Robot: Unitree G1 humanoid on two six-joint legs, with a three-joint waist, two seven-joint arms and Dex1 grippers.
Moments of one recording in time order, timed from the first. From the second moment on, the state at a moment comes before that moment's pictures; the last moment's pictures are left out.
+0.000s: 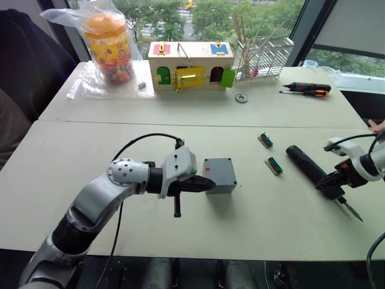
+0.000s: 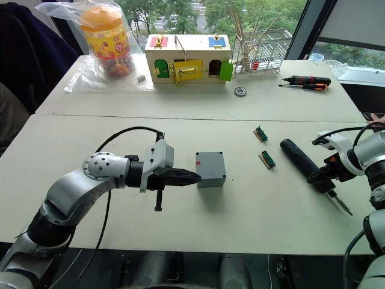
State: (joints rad) left arm -0.47 0.59 -0.30 -0.51 -0.47 0.70 -0.92; right arm -0.83 -1.11 0.44 0.77 -0.07 0.73 1.43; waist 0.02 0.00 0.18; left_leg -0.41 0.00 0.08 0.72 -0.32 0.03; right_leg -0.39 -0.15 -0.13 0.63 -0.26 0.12
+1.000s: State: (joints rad) left arm -0.65 0.45 -0.32 -0.07 -0.38 0.59 -1.00; right arm -0.54 -0.29 -0.58 -0.28 0.59 0.71 0.40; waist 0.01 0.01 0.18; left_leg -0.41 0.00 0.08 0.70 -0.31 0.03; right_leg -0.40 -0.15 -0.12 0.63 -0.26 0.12
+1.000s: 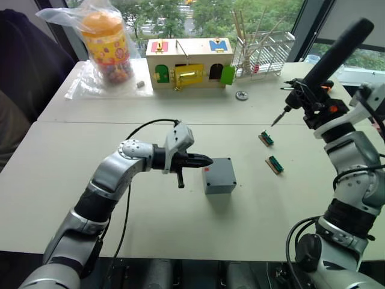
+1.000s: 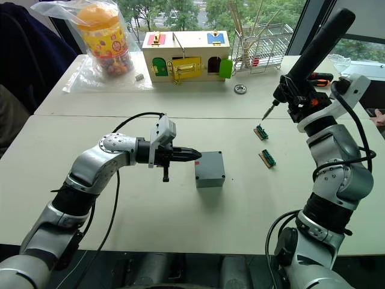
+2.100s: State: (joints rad) left arm -0.63 0.40 -0.38 -0.03 -0.23 0.45 -1.00; right arm -0.36 -0.31 -0.28 -0.36 0.73 0.64 0.41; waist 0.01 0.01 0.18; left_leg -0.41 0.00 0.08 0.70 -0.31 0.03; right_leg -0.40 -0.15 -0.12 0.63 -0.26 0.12
